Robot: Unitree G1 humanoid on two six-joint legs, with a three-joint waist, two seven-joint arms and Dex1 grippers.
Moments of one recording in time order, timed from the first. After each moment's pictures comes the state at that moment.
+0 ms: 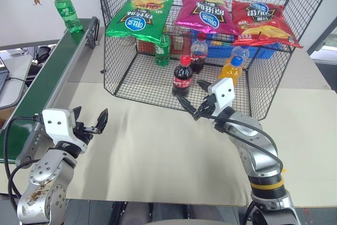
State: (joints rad) left arm 0.16 0.37 0.40 -0.62 -0.47 0.57 -0.24; right arm -0.32 -0.26 0.11 -0.33 0.18 0.41 0.44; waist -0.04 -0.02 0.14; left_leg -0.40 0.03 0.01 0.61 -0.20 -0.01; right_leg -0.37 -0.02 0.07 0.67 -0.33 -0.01
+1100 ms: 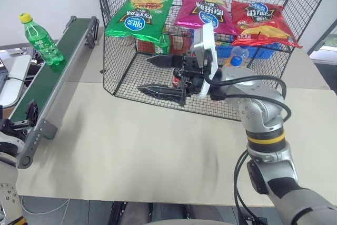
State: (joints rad) left arm 0.07 0.55 0.79 -0.28 -0.52 0.46 -0.28; right arm -0.85 -0.28 0.12 -0.21 0.60 0.66 0.88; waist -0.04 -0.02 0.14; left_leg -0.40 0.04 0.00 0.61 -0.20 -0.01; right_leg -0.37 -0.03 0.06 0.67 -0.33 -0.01
